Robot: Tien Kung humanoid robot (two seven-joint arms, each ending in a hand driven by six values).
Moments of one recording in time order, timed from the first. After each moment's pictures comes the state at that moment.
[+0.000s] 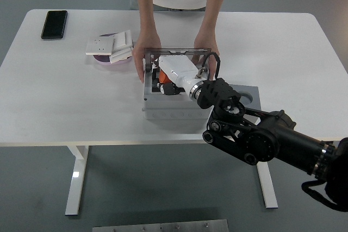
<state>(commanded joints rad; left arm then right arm) -0.10 0.49 -0.65 -0.43 0.35 0.12 0.23 0.83 -0.08 0.43 1.07 -1.83 -0.26 -0.29</state>
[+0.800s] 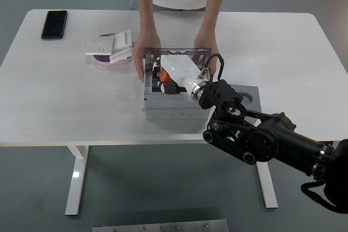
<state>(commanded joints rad) -0.10 0.50 -0.65 -0.43 0.35 0.12 0.23 0.82 -0.08 0.44 1.03 -1.80 -0.31 -0.25</state>
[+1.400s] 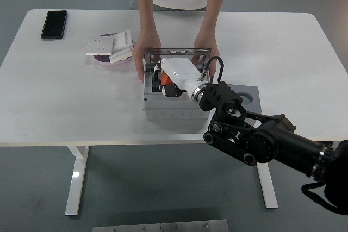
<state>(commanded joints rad) -0.11 0.49 -0.65 -0.43 0.36 0.12 0.23 0.81 -0.08 0.43 1.03 -1.79 -0.30 -0.24</state>
